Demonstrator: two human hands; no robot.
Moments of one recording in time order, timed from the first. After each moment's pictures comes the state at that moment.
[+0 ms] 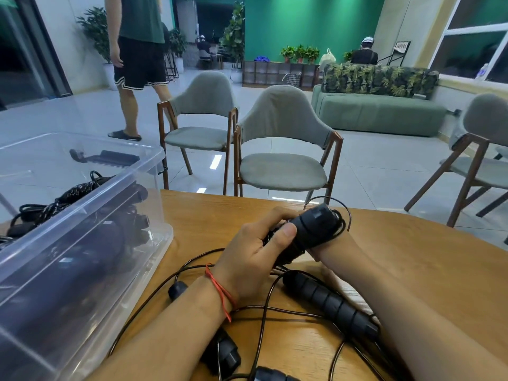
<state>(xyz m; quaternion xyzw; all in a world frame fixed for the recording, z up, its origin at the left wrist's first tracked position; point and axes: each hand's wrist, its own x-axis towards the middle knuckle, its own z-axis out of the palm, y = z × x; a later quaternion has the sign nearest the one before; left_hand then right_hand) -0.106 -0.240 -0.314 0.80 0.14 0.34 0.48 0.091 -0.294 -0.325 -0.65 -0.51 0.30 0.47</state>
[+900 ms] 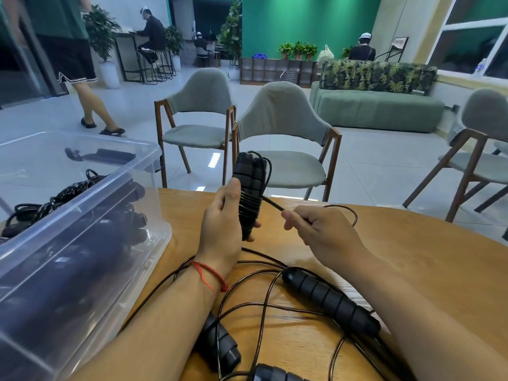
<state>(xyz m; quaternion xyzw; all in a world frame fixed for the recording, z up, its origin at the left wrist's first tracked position) -0.104 -0.213 -0.304 0.57 0.33 0.48 0.57 0.083 -0.296 -0.310 -0.69 -0.62 0.08 0.37</state>
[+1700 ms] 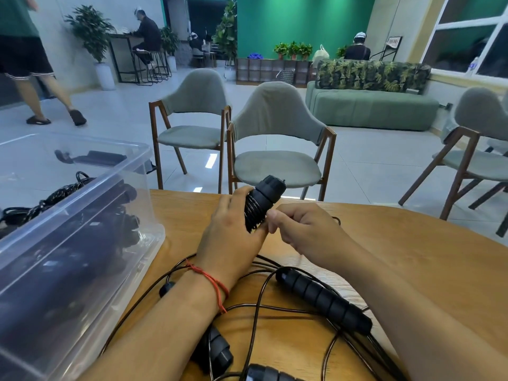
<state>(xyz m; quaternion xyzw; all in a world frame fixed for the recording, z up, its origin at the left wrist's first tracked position) -0.099 -0.219 -0.318 0.82 0.39 0.37 0.21 0.063 -0.305 -0.284 -0.62 -0.61 0.26 0.41</state>
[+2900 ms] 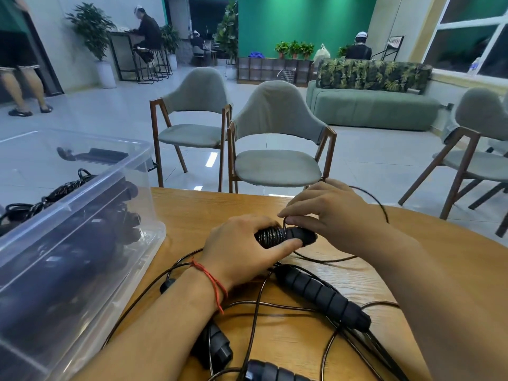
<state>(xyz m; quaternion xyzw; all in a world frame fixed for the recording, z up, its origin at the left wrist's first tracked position) -0.104 -0.231 -0.311 0.89 0.33 0.25 0.20 0.110 -0.307 -0.260 -0.66 -0.74 -0.07 0.11</state>
